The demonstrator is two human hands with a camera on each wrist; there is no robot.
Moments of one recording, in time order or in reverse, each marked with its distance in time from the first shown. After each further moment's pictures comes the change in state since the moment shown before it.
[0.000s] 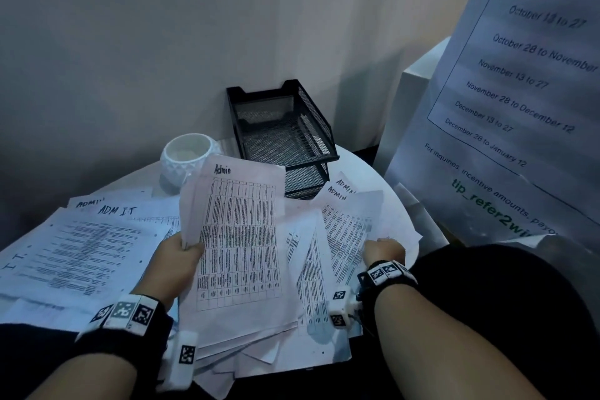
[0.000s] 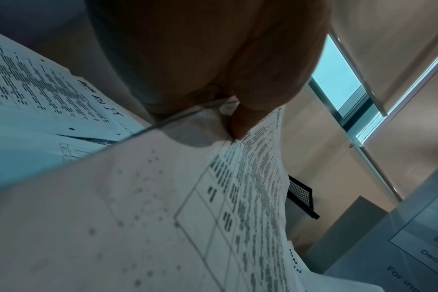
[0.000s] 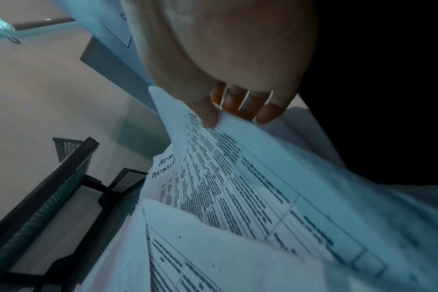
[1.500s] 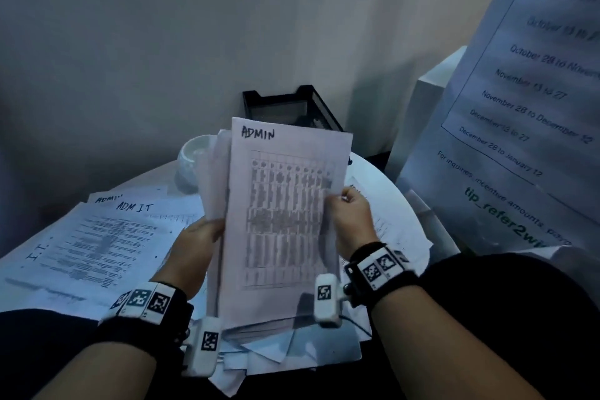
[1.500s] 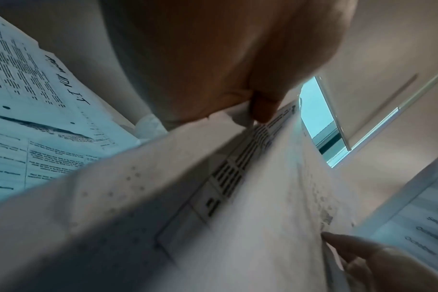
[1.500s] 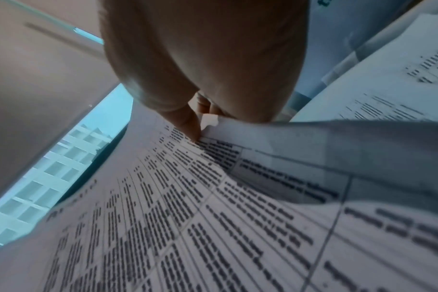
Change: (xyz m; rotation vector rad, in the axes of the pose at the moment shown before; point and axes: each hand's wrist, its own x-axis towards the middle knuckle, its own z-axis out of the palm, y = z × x) left_hand -0.022 0.042 -0.004 -0.465 -0.104 -0.039; right_hand -0.099 -0.084 0.026 0.460 -0.533 -0.343
